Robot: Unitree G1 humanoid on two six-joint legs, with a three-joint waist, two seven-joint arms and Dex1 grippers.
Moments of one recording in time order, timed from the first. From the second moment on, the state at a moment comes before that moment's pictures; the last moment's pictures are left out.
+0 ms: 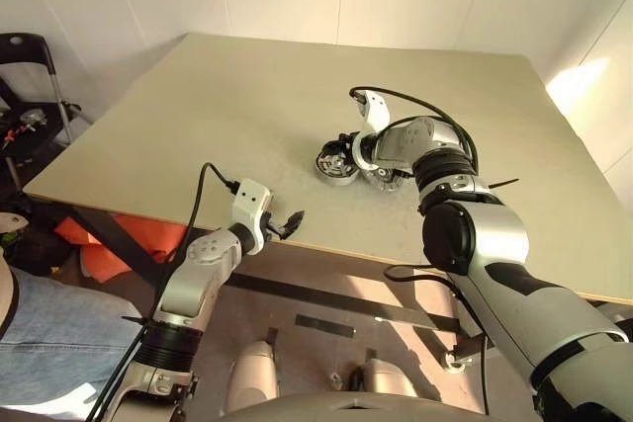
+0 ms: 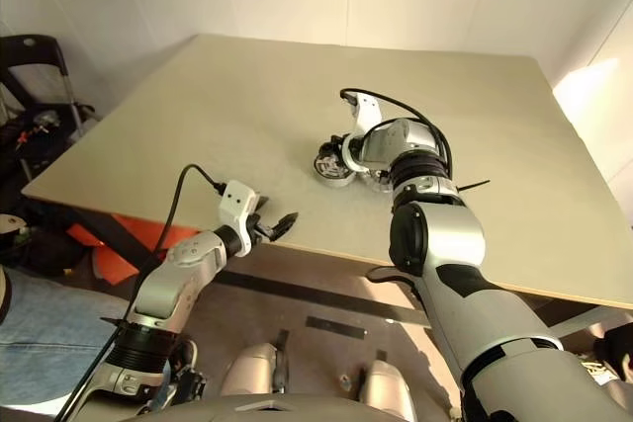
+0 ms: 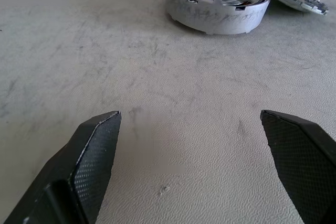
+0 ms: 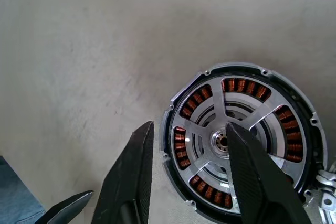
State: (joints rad) left arm -0.19 0.21 -0.11 -0.04 -0.19 0.46 -0.43; right arm -1.24 -0.12 -0.39 1.06 0.26 0.96 0.17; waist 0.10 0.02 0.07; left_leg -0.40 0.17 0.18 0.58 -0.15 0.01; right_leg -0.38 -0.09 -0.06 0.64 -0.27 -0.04
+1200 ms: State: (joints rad) left arm -0.35 0.24 -0.16 0.10 -0.17 0.45 -0.58; right arm -0.73 0.12 -1.18 -0.17 0.67 1.52 -0.31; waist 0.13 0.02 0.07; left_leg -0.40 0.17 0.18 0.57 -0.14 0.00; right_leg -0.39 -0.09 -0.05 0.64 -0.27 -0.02
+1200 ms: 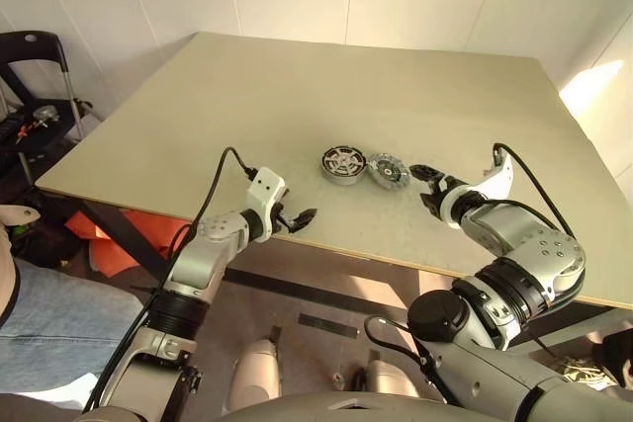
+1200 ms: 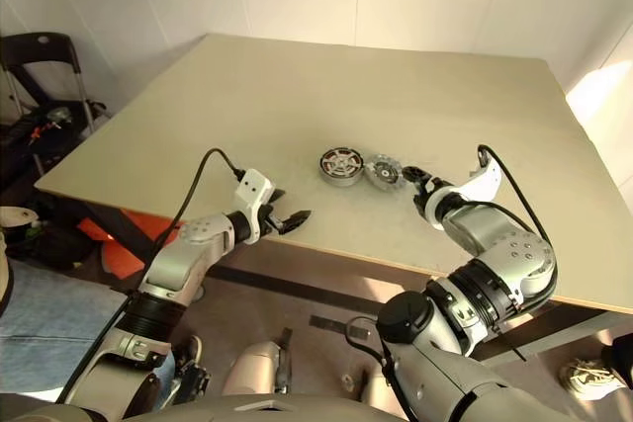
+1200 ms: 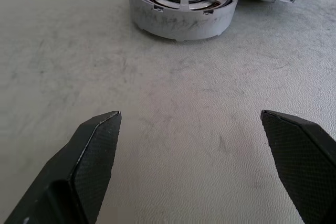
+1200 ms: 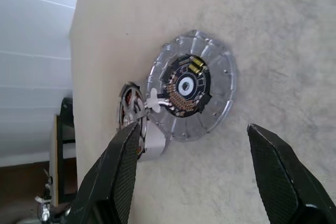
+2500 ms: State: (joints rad) left arm -0.30 0.30 -0.14 0.03 -0.18 0.49 -0.55; right arm -0.67 0.12 -0.80 0.12 1.19 1.10 -0.64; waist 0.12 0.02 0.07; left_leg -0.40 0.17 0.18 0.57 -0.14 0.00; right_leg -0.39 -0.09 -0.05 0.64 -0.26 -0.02
